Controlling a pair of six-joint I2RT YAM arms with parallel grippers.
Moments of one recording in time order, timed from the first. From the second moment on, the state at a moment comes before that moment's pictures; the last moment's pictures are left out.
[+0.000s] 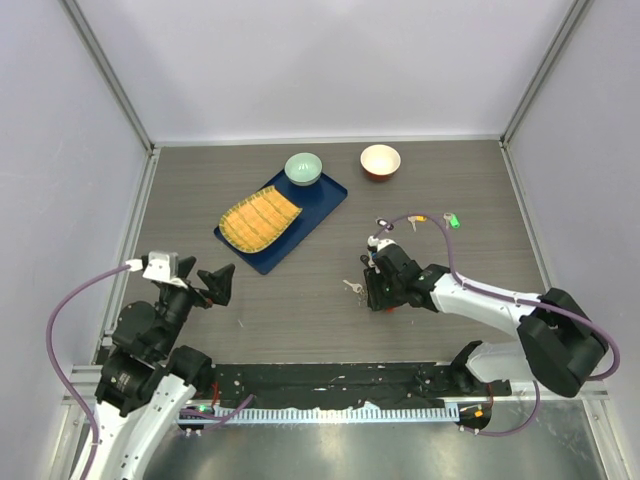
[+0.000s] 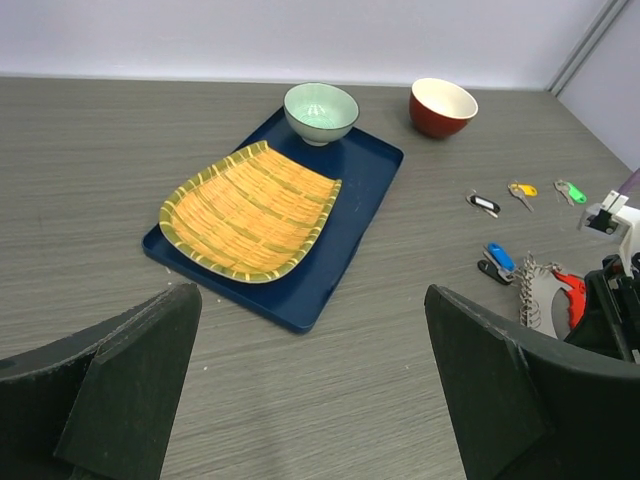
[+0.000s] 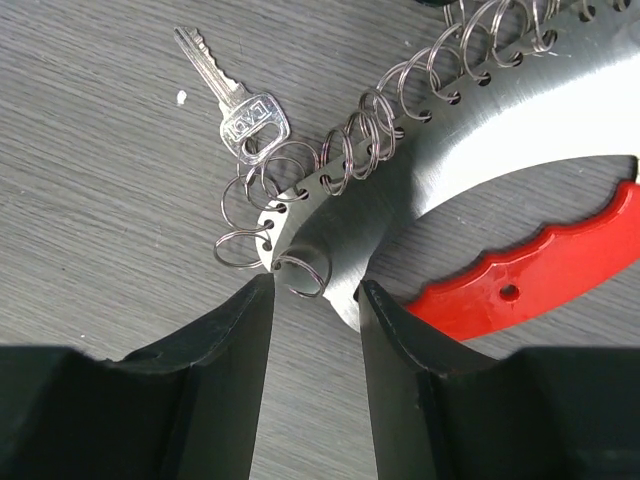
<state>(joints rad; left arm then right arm) -0.43 0.12 0.59 -0.49 -0.14 -0.21 0.74 1.28 0.61 -0.34 0.05 0.44</state>
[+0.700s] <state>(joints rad) -0.43 0.19 0.59 -0.49 -0.07 -0.21 0.74 1.35 0.62 -0.28 -0.07 0.34</state>
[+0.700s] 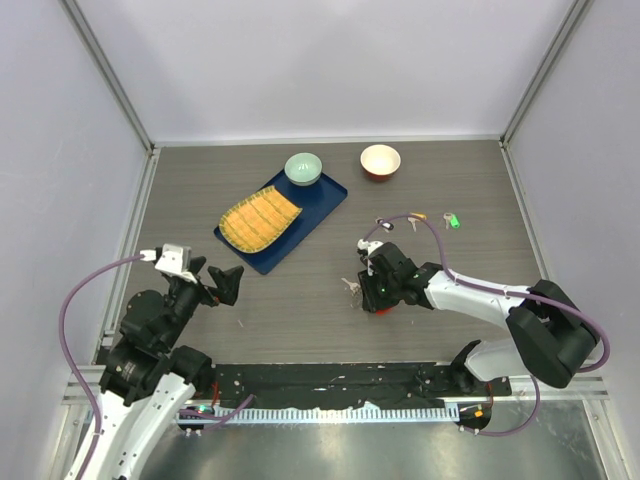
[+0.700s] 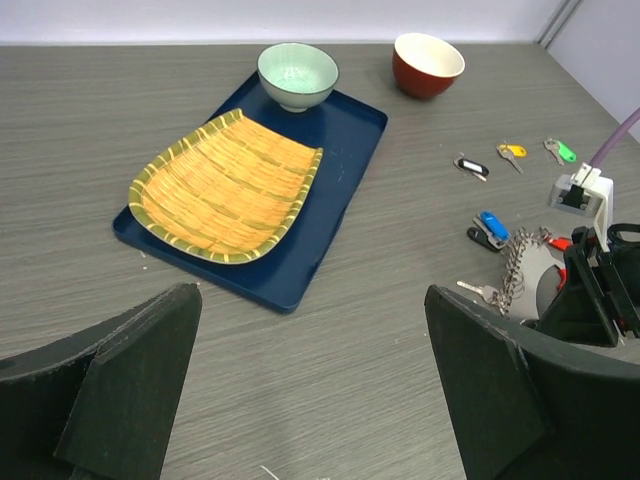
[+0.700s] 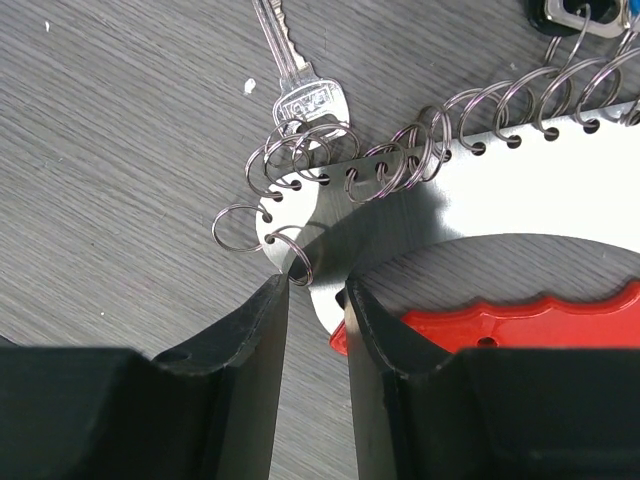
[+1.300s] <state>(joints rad) -0.43 0.22 0.59 -0.49 -0.04 -0.21 0.74 1.34 0.68 -0.28 -0.05 0.31</state>
